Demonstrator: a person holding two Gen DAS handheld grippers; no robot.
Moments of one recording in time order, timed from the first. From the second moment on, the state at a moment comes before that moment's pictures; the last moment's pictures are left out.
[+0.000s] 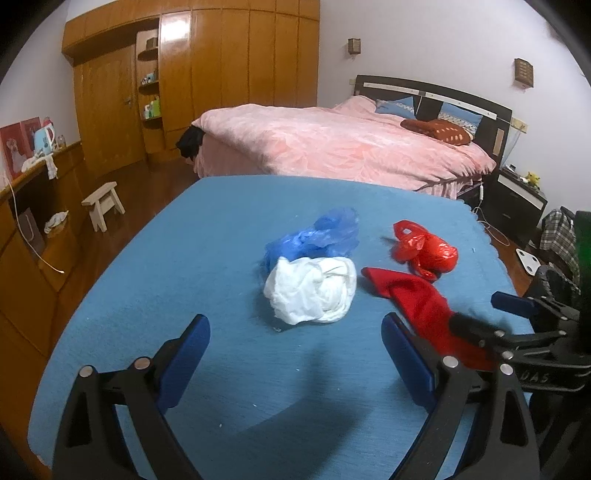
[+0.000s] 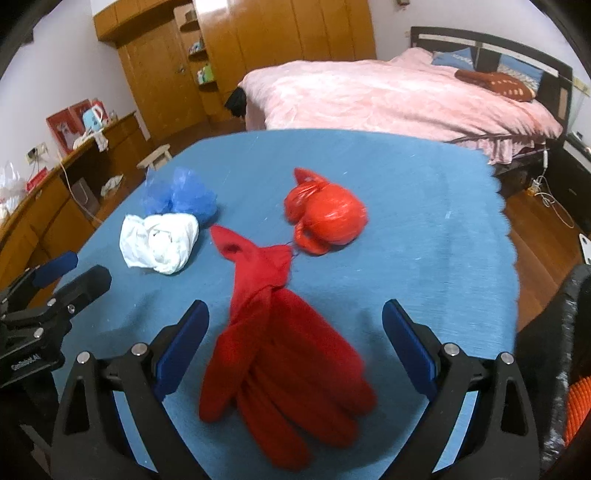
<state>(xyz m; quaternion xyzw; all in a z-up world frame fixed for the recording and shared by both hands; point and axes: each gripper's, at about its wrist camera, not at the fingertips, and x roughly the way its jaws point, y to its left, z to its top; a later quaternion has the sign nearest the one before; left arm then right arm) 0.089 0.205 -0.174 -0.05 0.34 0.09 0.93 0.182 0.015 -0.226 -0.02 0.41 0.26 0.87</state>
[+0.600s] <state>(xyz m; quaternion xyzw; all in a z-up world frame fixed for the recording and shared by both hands) 0.098 0.218 -0.177 -0.07 0.34 0.08 0.93 0.173 0.032 -0.238 -0.05 0.43 0.30 0.85</state>
